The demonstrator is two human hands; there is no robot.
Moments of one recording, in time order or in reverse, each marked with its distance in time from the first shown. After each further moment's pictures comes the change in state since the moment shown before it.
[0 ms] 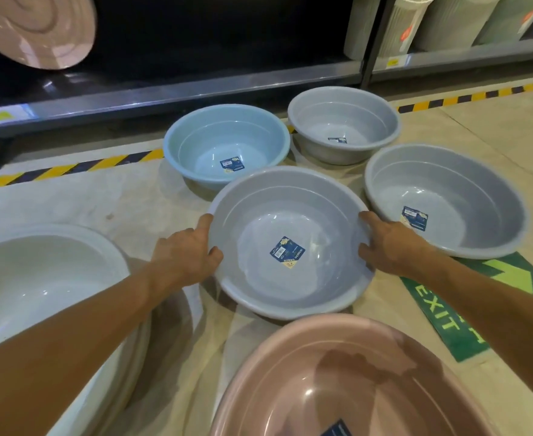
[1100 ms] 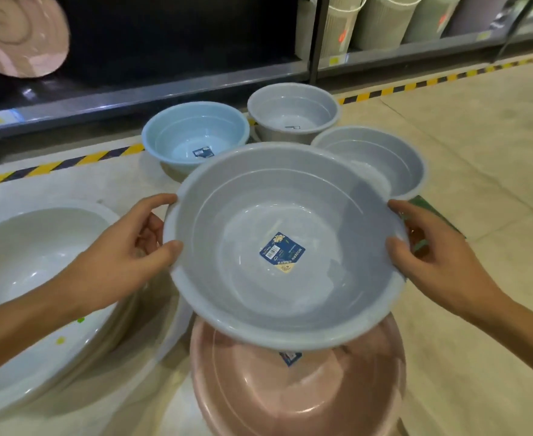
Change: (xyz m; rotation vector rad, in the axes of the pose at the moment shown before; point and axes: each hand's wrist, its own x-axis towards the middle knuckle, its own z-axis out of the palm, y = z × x) left_hand -0.195 -0.004 -0.056 -0.641 0.145 0.354; right_hand -0.259 0.047 -0.060 0.459 0.435 -0.134
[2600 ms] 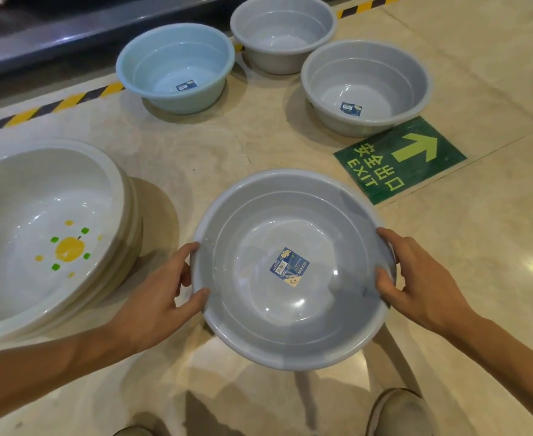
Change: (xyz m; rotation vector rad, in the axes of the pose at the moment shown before) left_hand -0.114 -0.069 0.098 0.252 -0.228 -0.033; right_hand -0.140 0.063 0.061 -0.181 -0.237 0.113
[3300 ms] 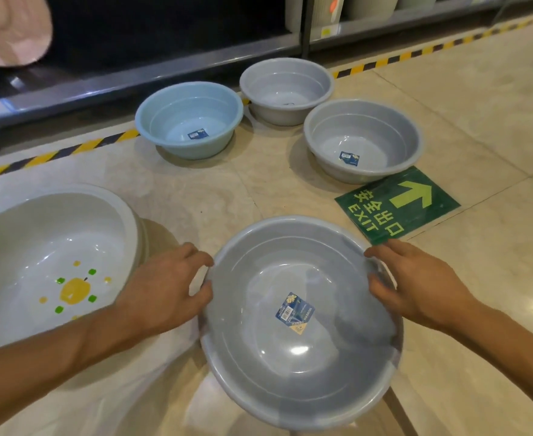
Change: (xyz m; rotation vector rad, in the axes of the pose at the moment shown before) left_hand 0.057 0.044 -0.068 0.460 0.039 0.123; right_hand 0.062 -0.057 -0.058 -0.360 -0.118 -0.101
